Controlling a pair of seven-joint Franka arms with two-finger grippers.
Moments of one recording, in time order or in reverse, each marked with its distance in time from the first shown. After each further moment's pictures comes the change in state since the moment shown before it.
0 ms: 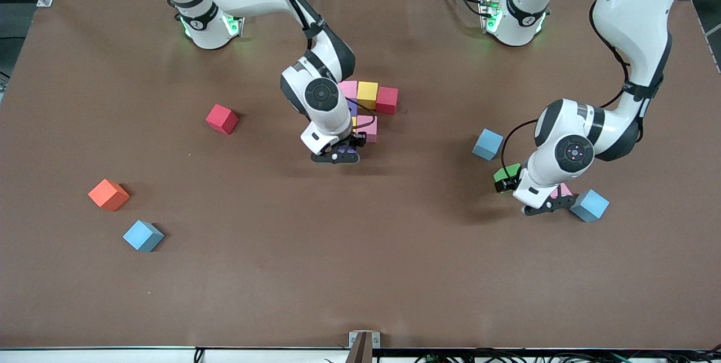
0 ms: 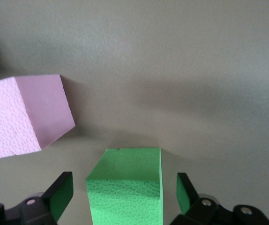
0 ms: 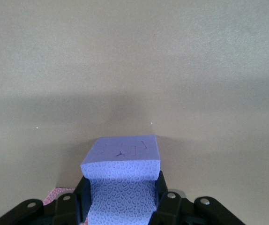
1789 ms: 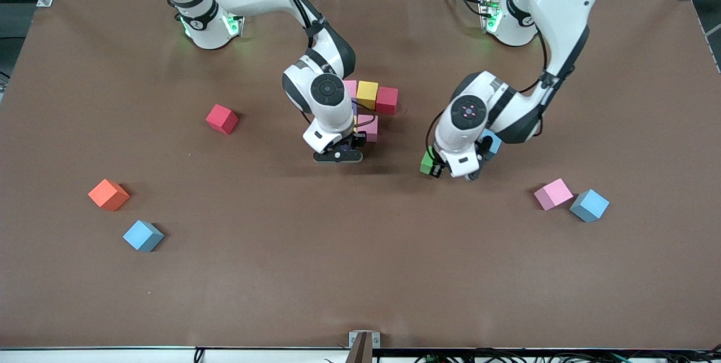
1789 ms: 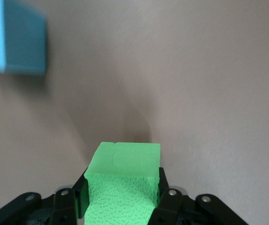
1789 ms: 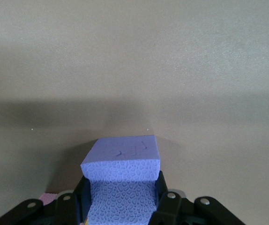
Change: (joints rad) left arm -0.265 0.006 -0.131 -0.009 -0.010 0.067 -1.356; right arm 0.011 0.000 -0.005 0.002 -0.082 0.000 0.018
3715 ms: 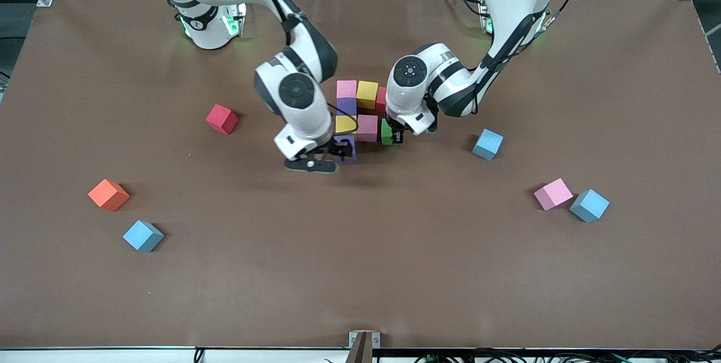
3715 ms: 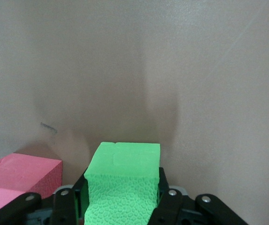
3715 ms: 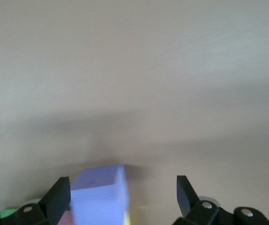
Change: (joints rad) left arm -0.164 0.015 -0.049 -0.076 0.000 0.099 -0.529; right arm -0.126 -0.161 -0.023 -0.050 0.000 -0.082 0.023
